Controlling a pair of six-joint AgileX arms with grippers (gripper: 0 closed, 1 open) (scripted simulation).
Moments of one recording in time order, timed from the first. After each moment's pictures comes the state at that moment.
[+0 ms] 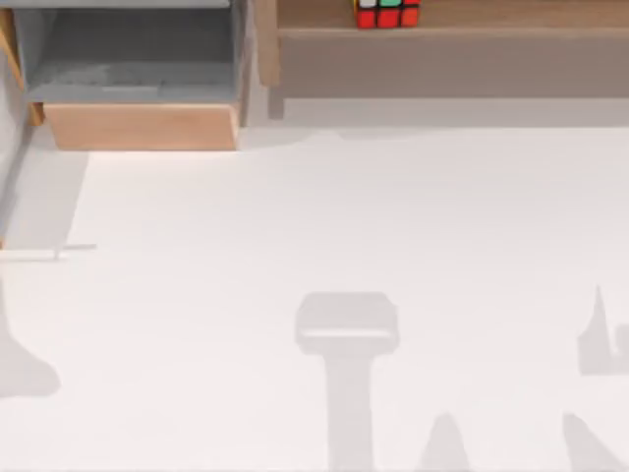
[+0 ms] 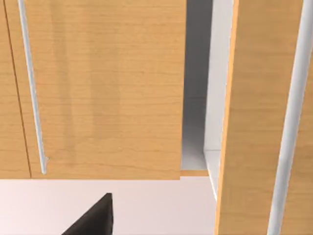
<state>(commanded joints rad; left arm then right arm) 0.72 1.99 0.44 1.54 0.76 1.59 0.00 0.00 0.00 0.00 0.00 0.00</state>
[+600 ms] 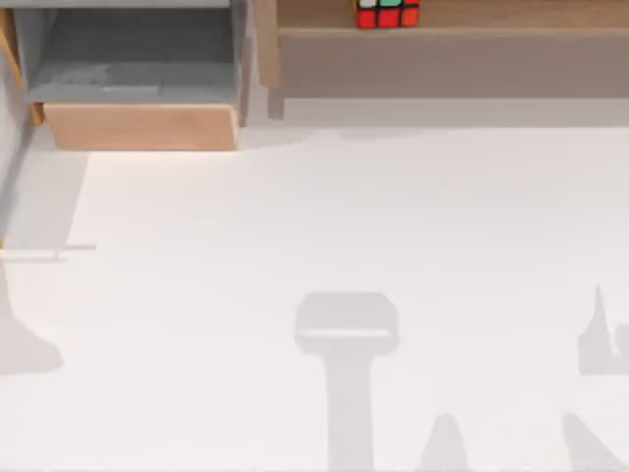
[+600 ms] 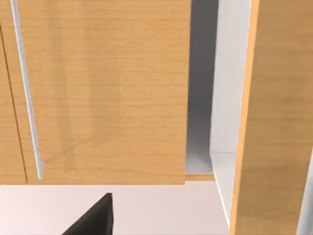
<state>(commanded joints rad) 0.67 2.02 0.50 1.50 0.71 1.59 0.00 0.00 0.00 0.00 0.00 0.00</state>
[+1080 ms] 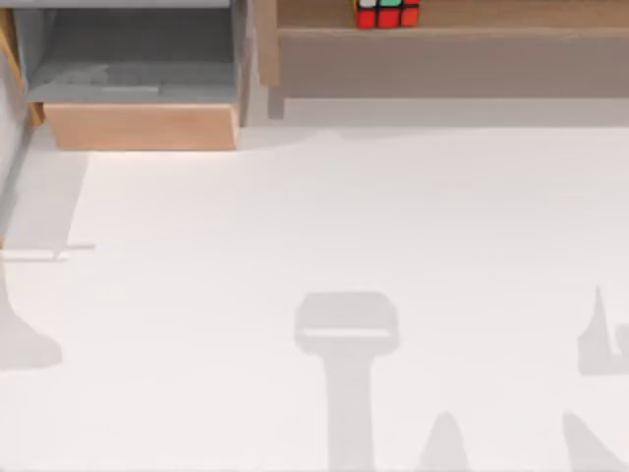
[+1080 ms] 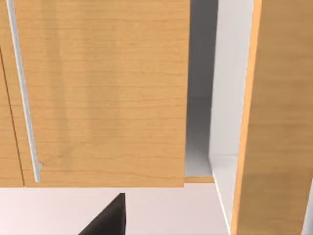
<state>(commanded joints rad) 0.66 2.02 0.52 1.49 0.70 1.59 0.00 0.00 0.00 0.00 0.00 0.00</state>
